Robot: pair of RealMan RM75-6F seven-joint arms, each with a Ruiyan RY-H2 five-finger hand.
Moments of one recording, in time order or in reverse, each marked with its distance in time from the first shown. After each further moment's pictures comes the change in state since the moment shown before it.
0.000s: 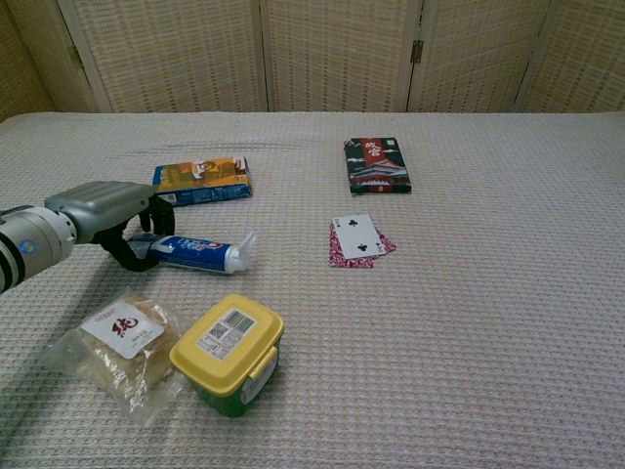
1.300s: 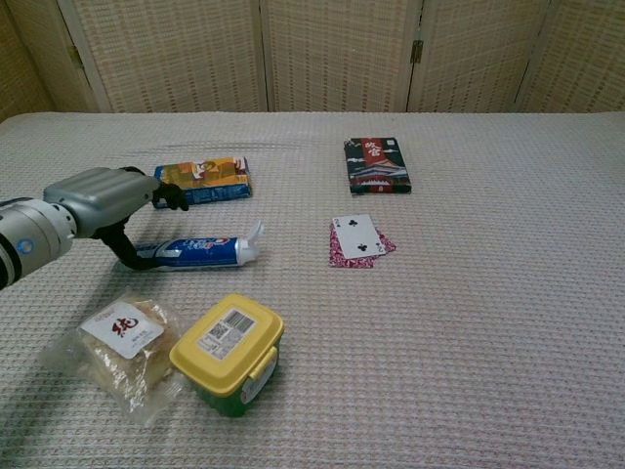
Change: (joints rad) left arm 0.018 0.018 -0.012 -0.089 0.003 0.069 0.175; right arm -0.004 0.002 -0.003 0.010 -0.009 0.018 0.012
